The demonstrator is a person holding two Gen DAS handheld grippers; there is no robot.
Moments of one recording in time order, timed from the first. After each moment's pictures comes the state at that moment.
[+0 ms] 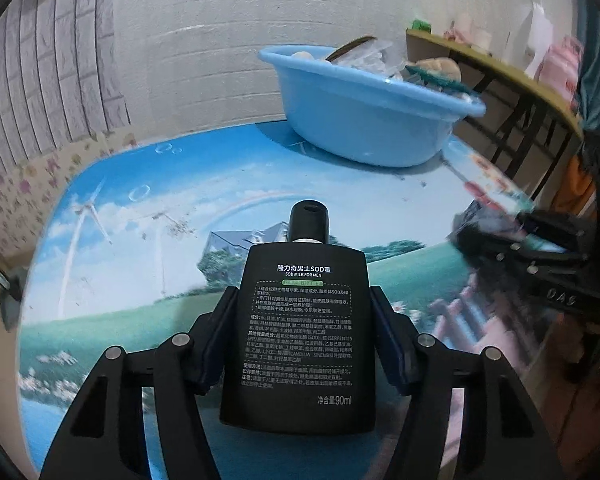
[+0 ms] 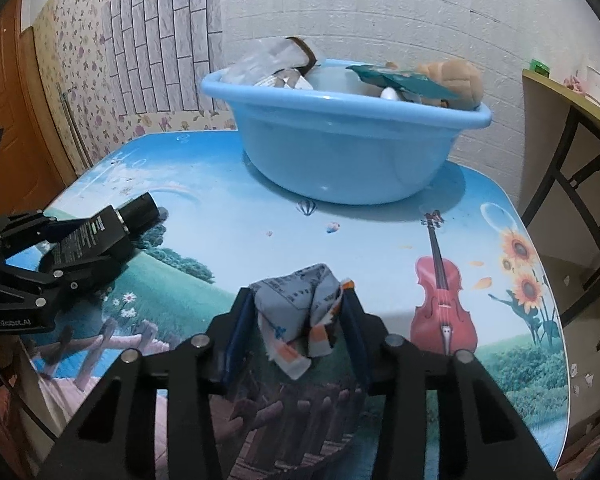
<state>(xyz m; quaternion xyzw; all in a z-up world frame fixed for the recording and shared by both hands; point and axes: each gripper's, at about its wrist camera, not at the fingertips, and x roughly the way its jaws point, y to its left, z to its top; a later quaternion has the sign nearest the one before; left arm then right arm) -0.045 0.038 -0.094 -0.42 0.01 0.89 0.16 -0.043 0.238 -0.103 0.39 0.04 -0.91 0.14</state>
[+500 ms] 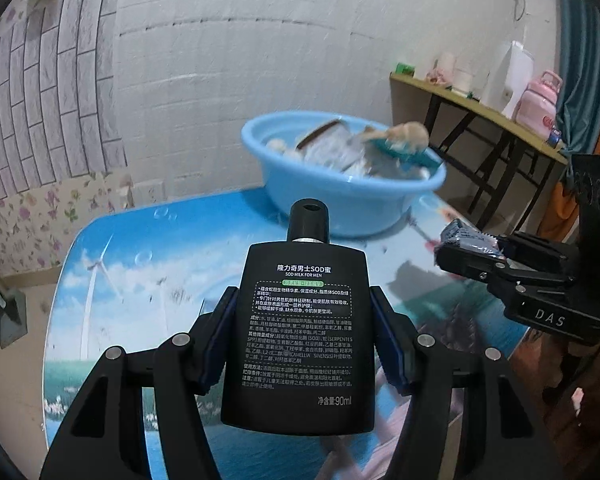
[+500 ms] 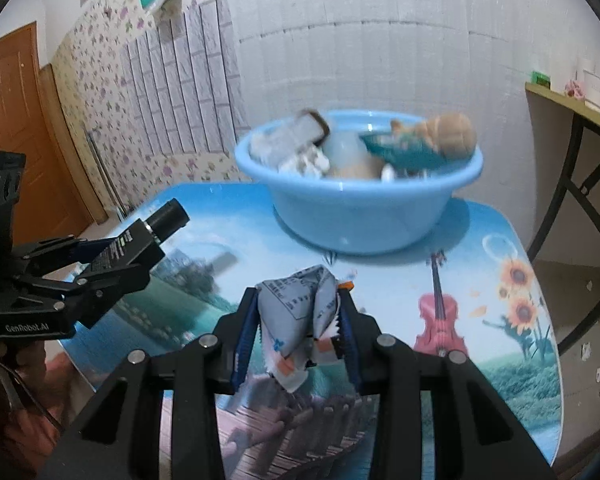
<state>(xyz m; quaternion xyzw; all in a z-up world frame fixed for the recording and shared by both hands) -0.036 0.052 -0.033 -0.35 0.00 0.92 0.18 -0.029 0.251 -0.054 0.33 -0.01 -0.93 0.18</state>
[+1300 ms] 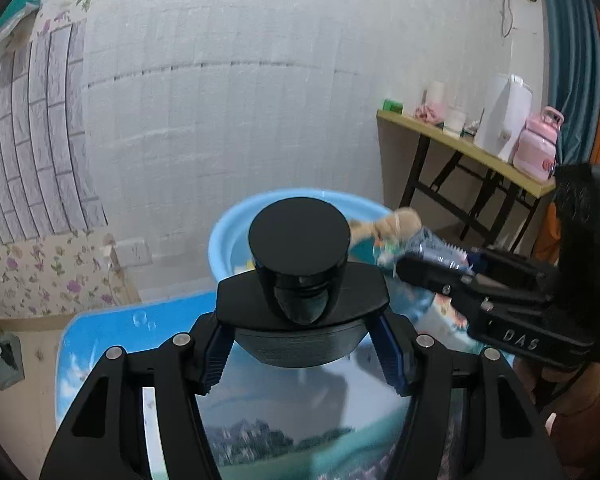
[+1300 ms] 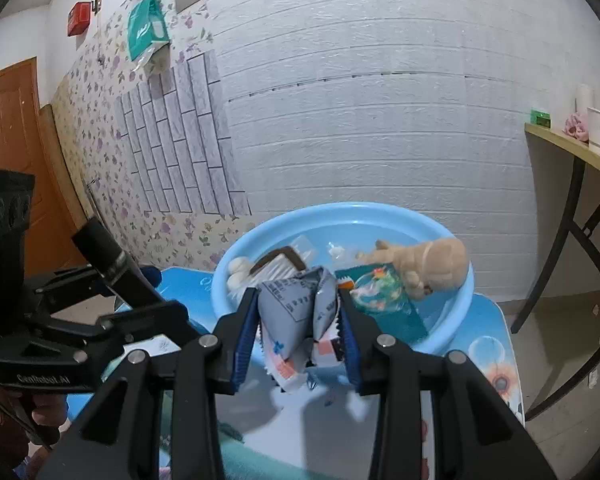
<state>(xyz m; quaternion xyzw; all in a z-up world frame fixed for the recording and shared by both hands) -0.112 0.089 0.035 -0.30 0.01 0.93 0.20 -0.099 0.269 0.008 0.27 -0.04 -0.95 0.18</state>
